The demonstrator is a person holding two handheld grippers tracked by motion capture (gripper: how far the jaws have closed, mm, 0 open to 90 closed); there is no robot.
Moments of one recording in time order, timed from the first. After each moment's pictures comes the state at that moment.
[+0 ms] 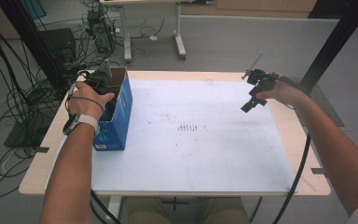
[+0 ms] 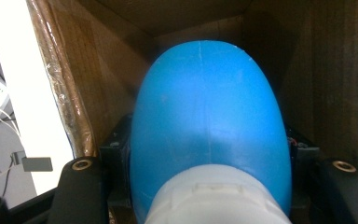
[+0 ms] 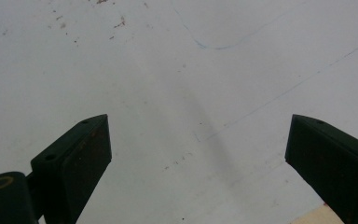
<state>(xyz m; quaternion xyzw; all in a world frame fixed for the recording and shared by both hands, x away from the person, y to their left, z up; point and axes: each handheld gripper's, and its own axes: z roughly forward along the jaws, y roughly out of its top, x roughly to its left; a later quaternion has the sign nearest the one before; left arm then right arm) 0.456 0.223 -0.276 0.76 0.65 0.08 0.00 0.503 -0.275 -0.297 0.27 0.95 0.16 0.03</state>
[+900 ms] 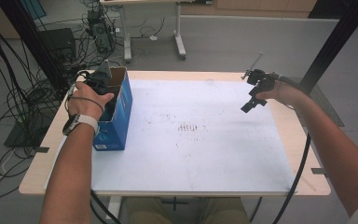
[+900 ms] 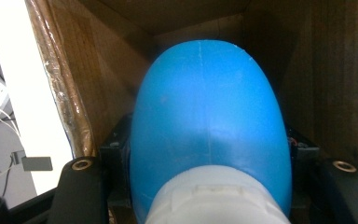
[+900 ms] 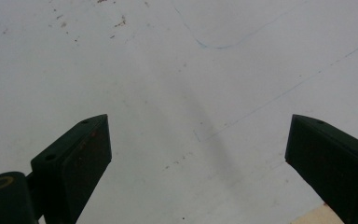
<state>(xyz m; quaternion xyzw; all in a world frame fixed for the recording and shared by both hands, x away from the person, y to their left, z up) 0.456 0.223 -0.276 0.76 0.65 0.07 0.00 0.503 -0.275 -0.297 0.27 0.95 0.16 0.03</state>
